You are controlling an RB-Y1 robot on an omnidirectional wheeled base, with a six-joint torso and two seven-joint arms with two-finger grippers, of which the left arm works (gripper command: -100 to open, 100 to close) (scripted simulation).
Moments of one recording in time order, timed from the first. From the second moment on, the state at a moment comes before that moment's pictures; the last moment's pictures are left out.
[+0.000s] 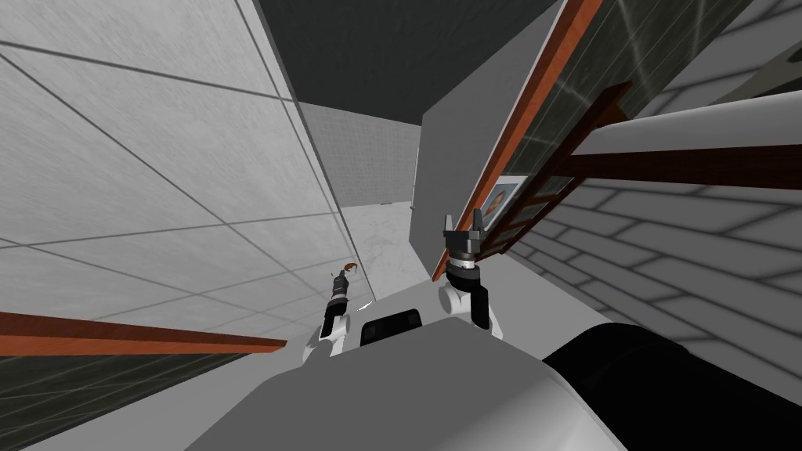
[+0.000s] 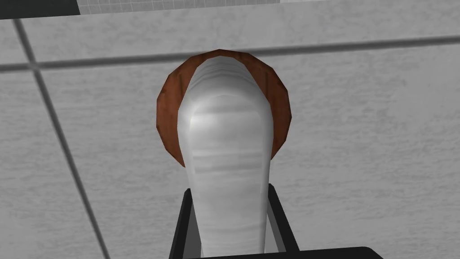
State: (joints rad) arm -0.10 0.02 0.18 -0.71 -0.02 -0.77 0.00
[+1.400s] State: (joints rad) arm -0.11 0.07 0.27 -0.69 0.04 -0.78 -0.03
